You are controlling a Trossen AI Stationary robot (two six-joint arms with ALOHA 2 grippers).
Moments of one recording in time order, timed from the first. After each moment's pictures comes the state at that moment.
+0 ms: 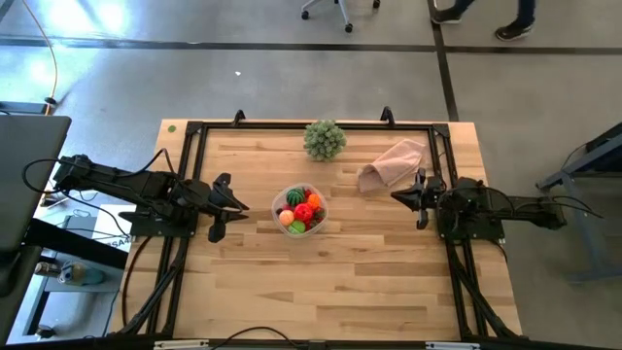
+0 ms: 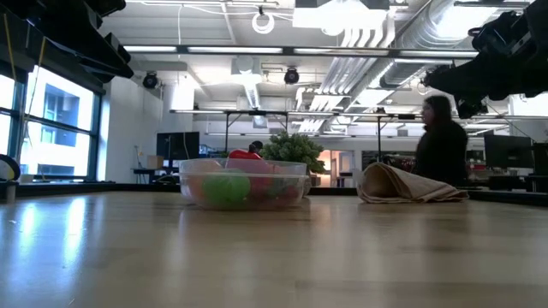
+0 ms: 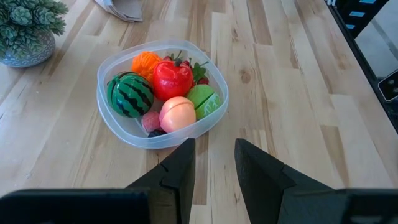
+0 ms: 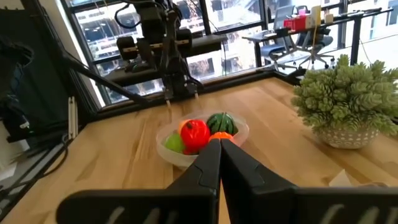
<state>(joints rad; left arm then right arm) -0.09 0.65 0.54 -0.53 -0.15 -0.21 -0.05 0.01 0.05 -0.08 0.06 0.20</state>
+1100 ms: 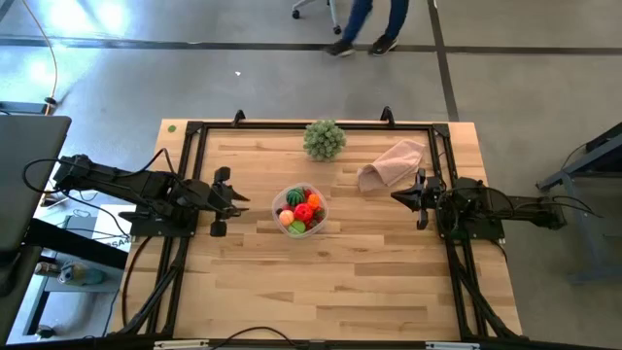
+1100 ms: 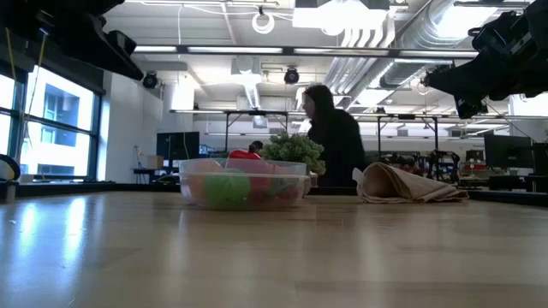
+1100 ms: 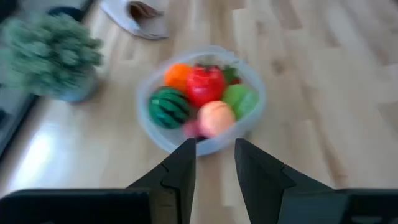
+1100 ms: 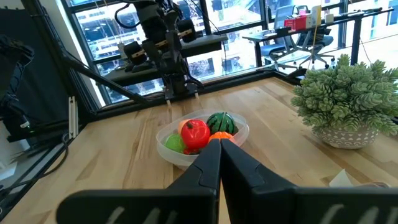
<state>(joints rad) -0.09 0.65 0.54 -0.53 -0.26 0.00 -0.05 0.01 0.05 -0.09 0.06 0.20</state>
